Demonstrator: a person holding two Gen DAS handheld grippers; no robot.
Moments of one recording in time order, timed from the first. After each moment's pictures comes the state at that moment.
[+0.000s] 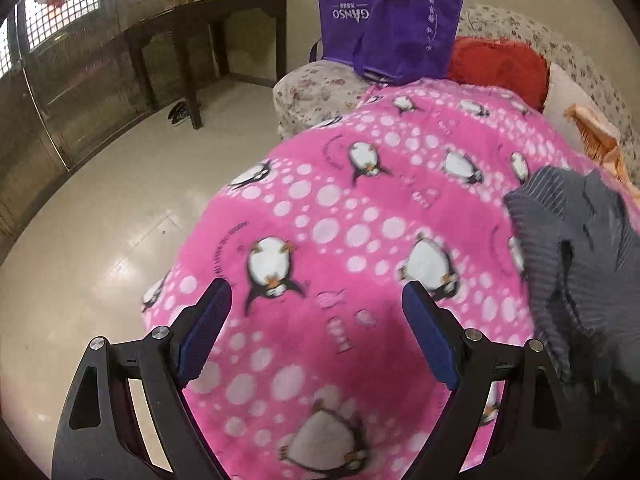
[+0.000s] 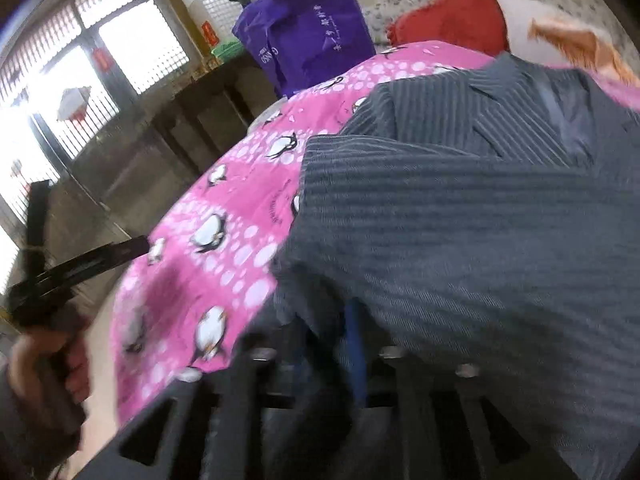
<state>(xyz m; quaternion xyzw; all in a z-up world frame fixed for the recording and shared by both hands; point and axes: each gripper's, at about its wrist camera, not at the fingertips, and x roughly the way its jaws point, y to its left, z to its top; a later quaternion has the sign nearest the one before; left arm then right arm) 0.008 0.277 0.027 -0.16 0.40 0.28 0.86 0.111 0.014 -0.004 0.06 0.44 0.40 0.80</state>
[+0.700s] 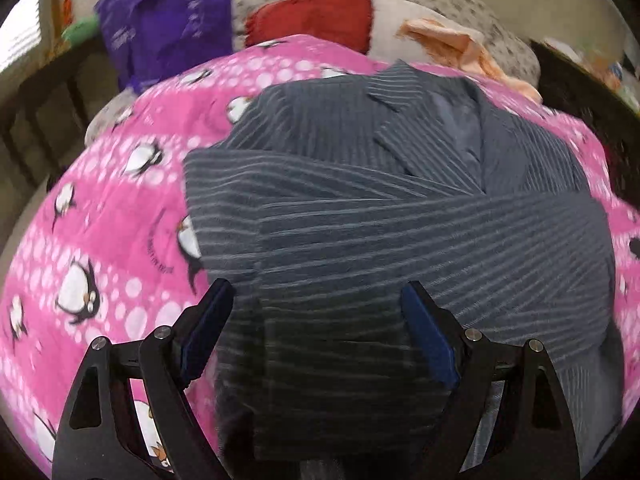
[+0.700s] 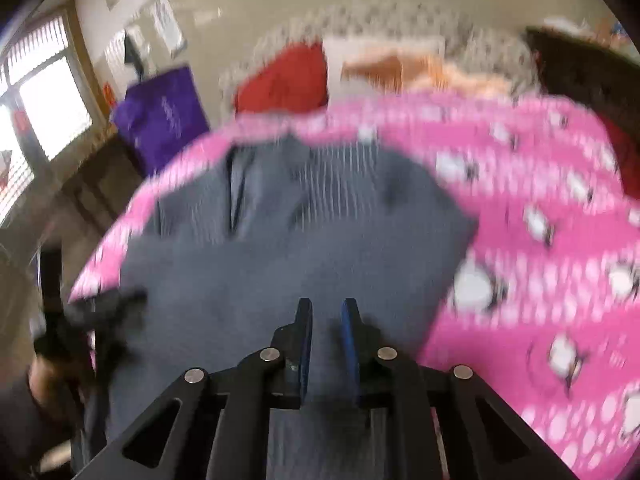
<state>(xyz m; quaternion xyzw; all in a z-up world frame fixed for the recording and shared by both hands) 0.127 0.098 0.005 -0.07 0.43 0.07 0.90 0.157 -0.221 0.040 0.06 0.39 0.18 0.90</state>
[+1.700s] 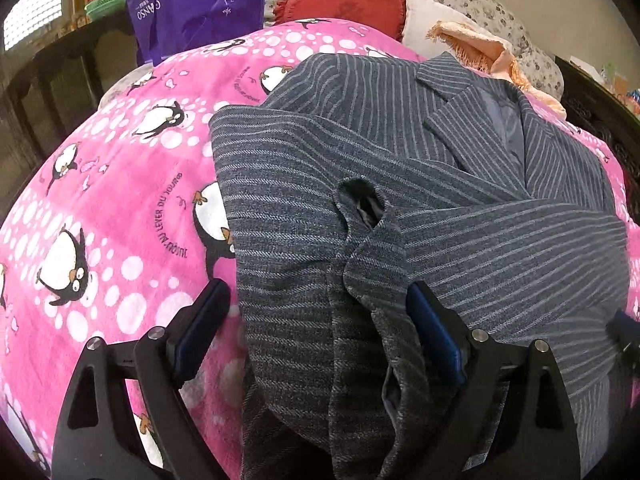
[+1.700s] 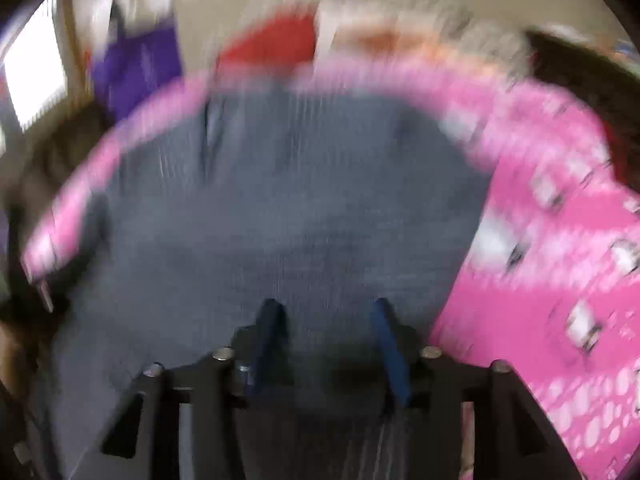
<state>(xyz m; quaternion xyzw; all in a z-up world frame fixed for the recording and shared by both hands) 0.131 0.116 -0.025 -0.10 0.43 0.09 0.89 0.136 -0.189 -0.026 -0.01 0.44 0.17 0.88</state>
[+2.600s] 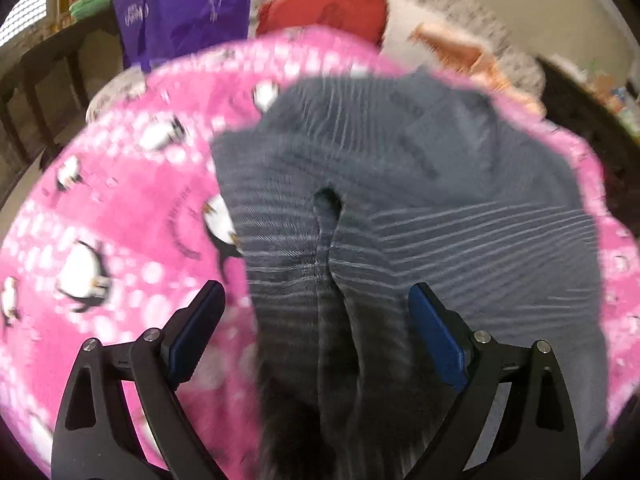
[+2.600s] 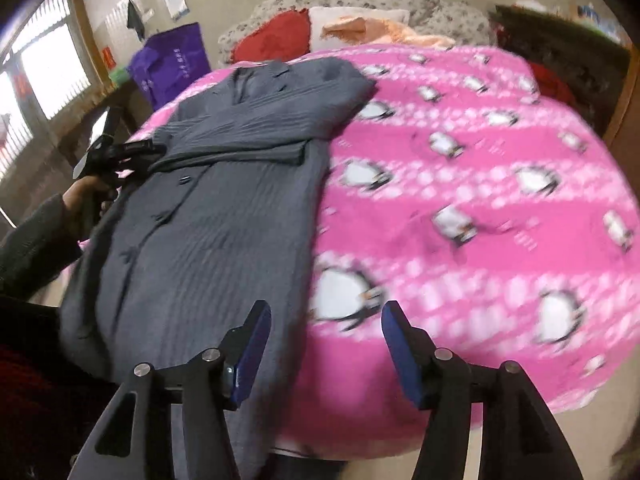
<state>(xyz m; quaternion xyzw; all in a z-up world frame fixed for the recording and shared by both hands) 0.104 0.130 0.015 -0.10 0.42 0.04 0.90 -0.082 -0.317 -0.002 0.04 0.47 0.21 0.86</state>
